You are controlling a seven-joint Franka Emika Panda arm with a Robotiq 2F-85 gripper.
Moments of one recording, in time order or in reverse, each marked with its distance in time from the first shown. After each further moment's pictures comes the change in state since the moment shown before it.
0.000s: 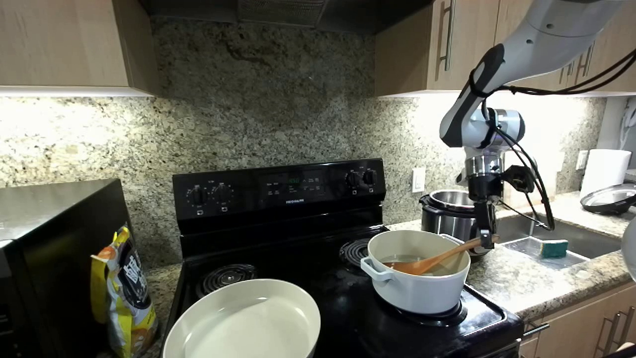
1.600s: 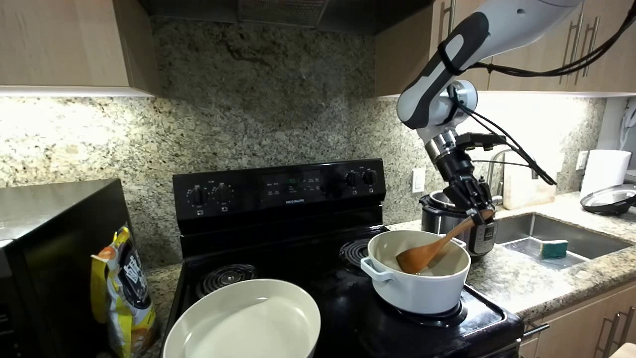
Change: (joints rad) arm 0.186 -0.117 0.085 0.040 -0.256 -0.271 0.734
